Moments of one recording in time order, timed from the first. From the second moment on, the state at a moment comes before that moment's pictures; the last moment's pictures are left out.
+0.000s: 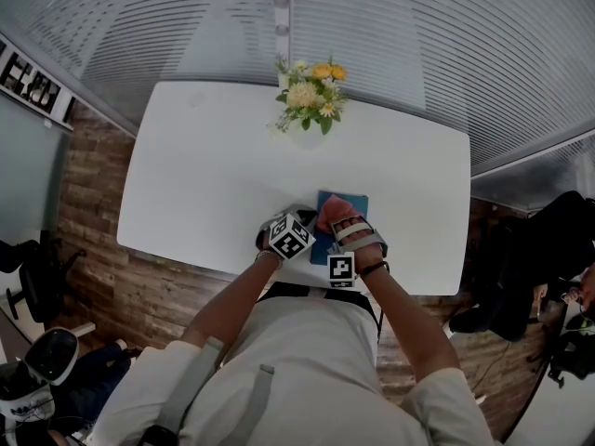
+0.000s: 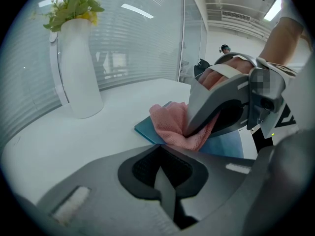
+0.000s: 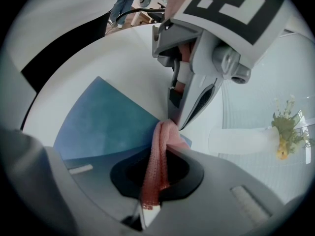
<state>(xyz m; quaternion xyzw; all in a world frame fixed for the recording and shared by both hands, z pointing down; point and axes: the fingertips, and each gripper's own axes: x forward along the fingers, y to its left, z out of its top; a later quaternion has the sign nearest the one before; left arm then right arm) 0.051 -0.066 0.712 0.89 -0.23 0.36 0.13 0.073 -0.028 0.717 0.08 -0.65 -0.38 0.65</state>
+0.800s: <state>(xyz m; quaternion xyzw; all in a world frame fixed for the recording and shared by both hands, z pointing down) 0.051 -0.066 0.712 0.89 -0.23 0.37 0.14 0.071 -0.017 0.716 0.07 -0.65 -0.38 0.65</state>
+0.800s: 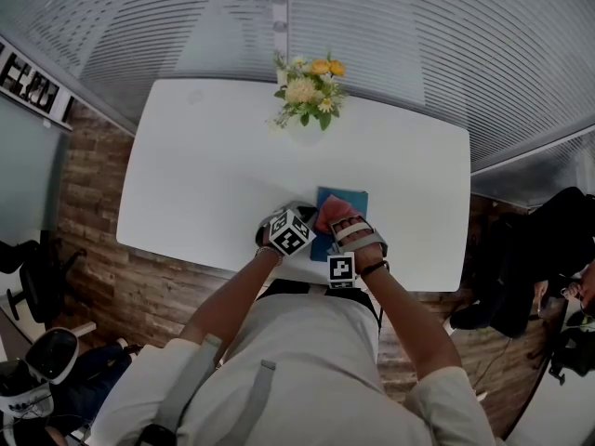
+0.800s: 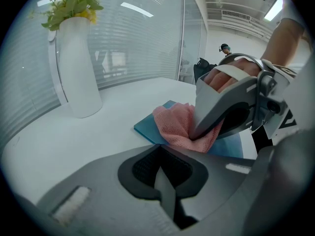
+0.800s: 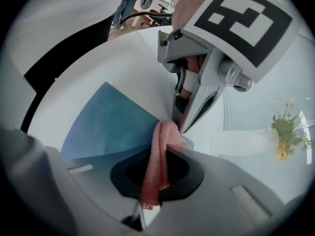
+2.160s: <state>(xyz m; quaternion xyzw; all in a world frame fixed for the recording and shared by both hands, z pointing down) 0.051 -0.065 0.714 0.89 -0.23 0.37 0.14 0.069 0.001 0.717 0.07 -0.66 -0.38 0.64</state>
